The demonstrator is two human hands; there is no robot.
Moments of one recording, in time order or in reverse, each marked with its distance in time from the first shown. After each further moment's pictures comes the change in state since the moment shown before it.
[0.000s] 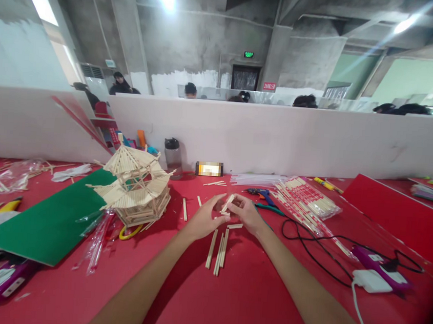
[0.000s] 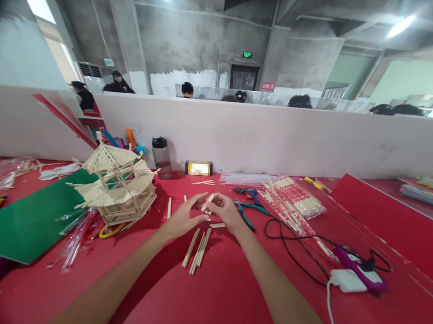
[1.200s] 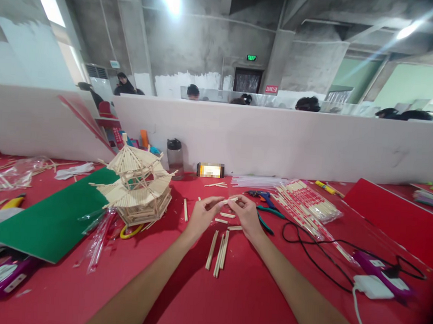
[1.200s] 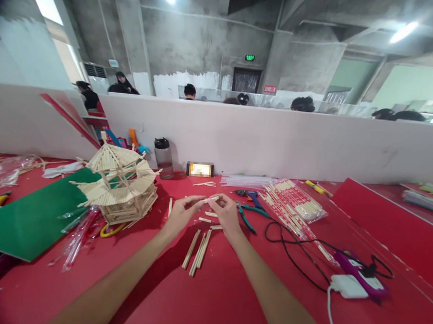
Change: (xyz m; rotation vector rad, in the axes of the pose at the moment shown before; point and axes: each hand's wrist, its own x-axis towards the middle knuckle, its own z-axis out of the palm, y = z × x) left_hand 0.008 0.001 0.004 -0.401 0.298 -0.241; right_hand 0.003 0.005 0.018 -0.037 0.348 -0.052
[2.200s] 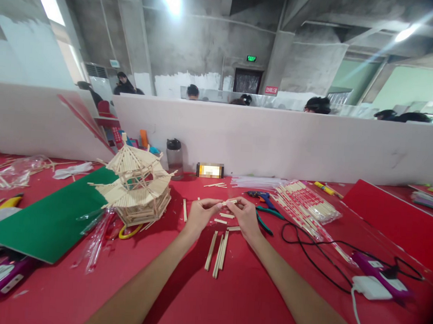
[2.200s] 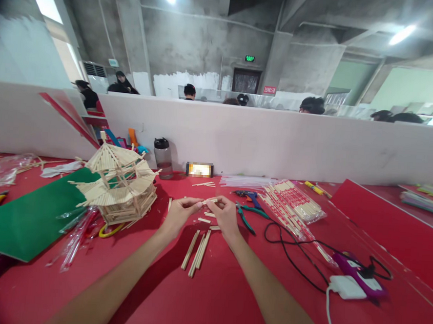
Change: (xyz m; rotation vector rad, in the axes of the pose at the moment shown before) left_hand 0.001 -0.003 -0.002 -0.143 0.070 -0.129; right_hand -0.005 0.001 0.003 0.020 0.014 -0.016
